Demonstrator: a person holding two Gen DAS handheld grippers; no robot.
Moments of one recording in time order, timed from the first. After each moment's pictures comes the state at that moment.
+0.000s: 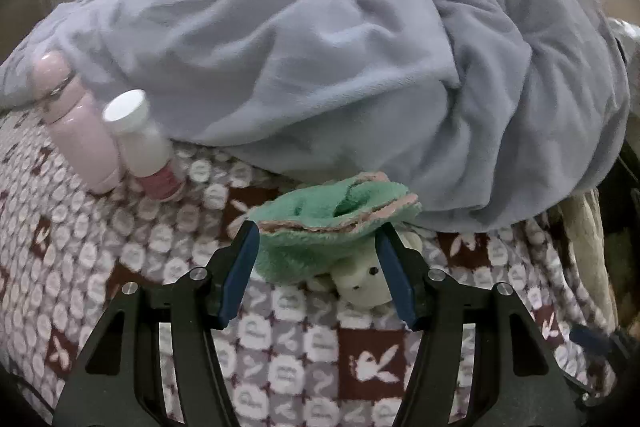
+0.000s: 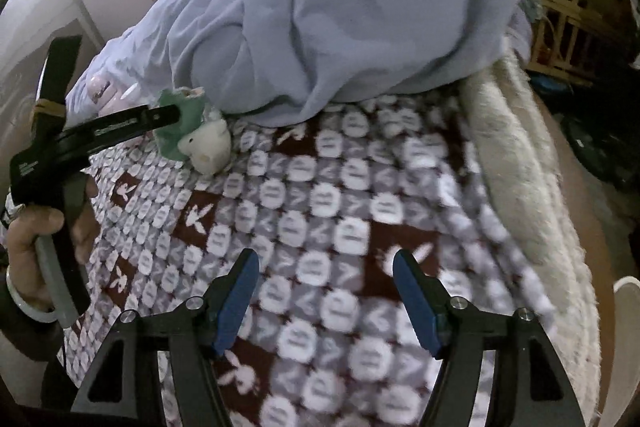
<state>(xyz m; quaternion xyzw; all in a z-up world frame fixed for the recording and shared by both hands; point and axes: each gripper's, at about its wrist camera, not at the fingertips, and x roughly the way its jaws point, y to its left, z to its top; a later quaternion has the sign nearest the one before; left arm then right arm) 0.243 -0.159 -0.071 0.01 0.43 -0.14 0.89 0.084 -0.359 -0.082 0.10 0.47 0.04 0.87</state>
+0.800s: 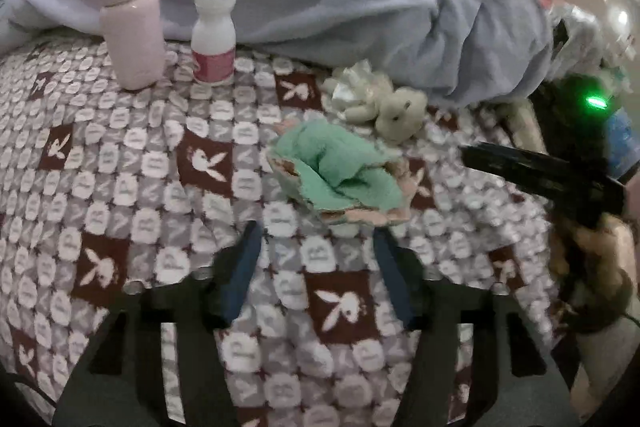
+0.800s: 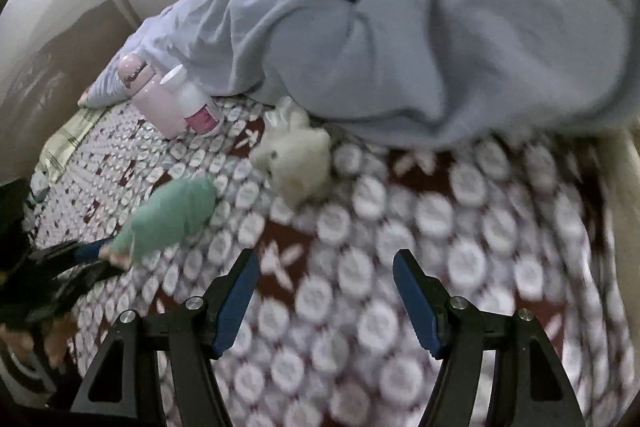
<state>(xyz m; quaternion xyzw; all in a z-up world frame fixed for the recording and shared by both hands) 0.155 -0.024 -0.074 -0.03 0.49 -0.25 0.83 0.160 -0.283 -0.094 0.09 0.49 0.12 0.86</state>
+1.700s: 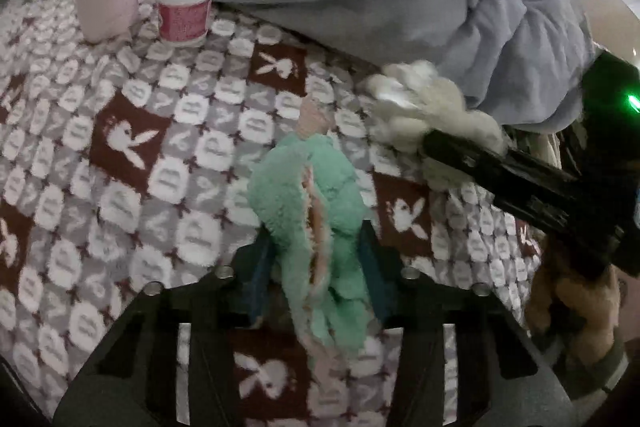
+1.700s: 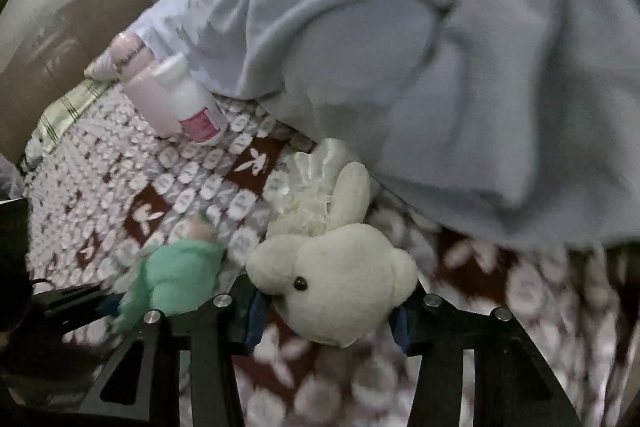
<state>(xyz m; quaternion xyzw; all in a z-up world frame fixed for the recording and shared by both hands) 0.181 -0.087 -0.117 -0.09 0.52 -0.20 0.83 0.201 -0.262 -0.107 0.05 0.47 0.14 0.87</state>
